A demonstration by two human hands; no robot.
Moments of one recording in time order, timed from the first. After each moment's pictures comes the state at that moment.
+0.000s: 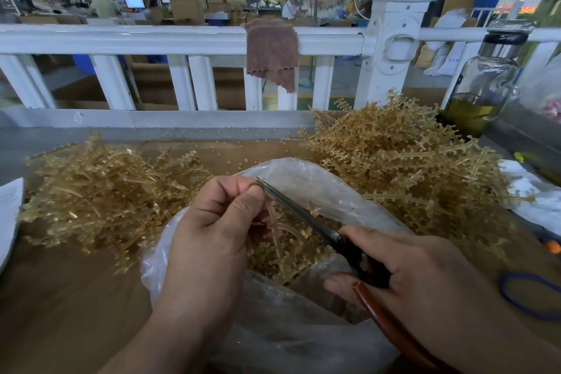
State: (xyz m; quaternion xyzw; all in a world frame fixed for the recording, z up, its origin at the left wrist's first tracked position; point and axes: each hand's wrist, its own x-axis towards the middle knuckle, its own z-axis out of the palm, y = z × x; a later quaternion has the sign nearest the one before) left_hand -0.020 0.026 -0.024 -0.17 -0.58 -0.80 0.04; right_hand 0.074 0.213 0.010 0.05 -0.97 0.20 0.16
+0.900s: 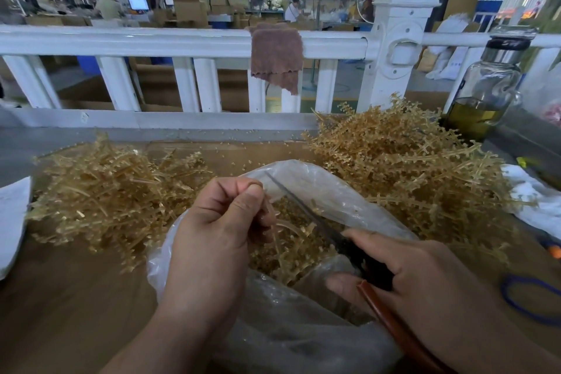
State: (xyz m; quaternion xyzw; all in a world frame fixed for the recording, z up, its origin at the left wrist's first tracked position) left_hand -0.018 0.024 -0.018 -0.14 -0.58 -0.80 0.04; right_hand 0.076 0.214 0.013 0.02 -0.96 0.28 0.08
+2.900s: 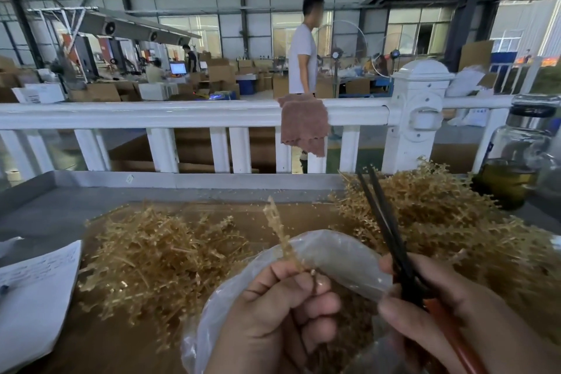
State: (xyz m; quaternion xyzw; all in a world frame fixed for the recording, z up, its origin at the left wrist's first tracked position) left_hand -0.006 0.027 0.018 -0.08 -0.42 -0.88 -0.22; right_hand 0.051 0.218 0.038 0.02 -0.83 0.54 0.11
